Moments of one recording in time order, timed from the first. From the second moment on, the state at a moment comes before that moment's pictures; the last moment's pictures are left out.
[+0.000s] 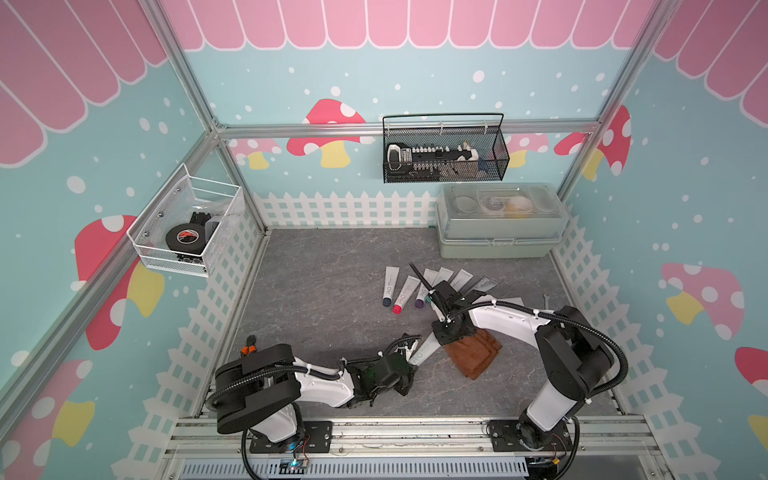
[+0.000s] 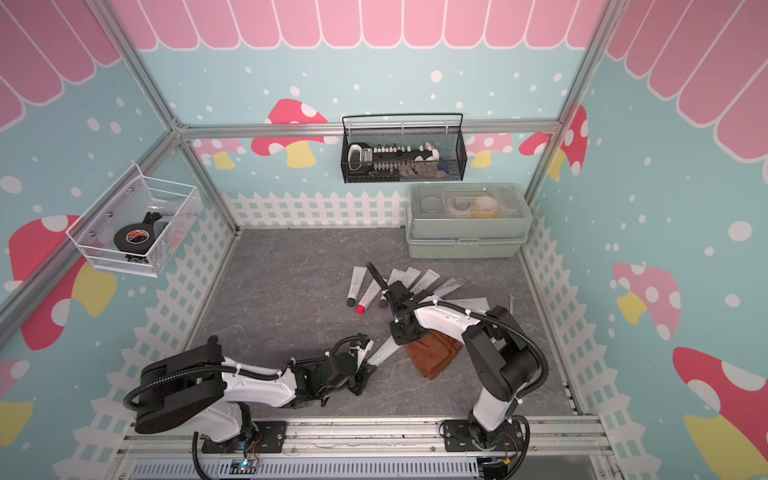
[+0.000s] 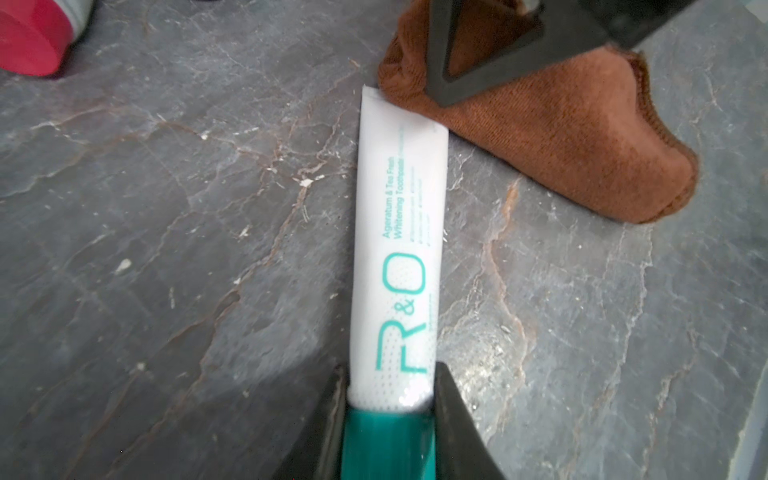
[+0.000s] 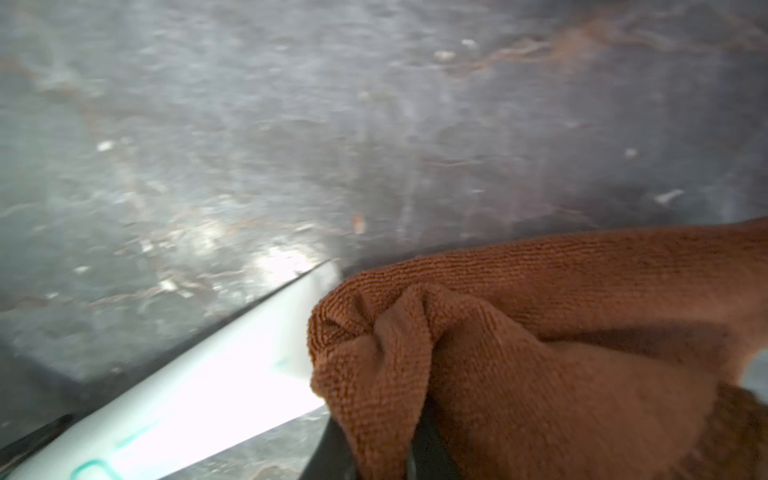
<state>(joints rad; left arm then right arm) -1.15 1.55 0.45 0.35 -0.21 -0.48 0.64 1.70 1.02 -0.71 0.04 0.28</state>
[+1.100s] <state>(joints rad) -1.14 1.55 0.46 0.34 -0.23 -0.48 0.74 1.75 1.10 -0.80 -0.05 0.28</state>
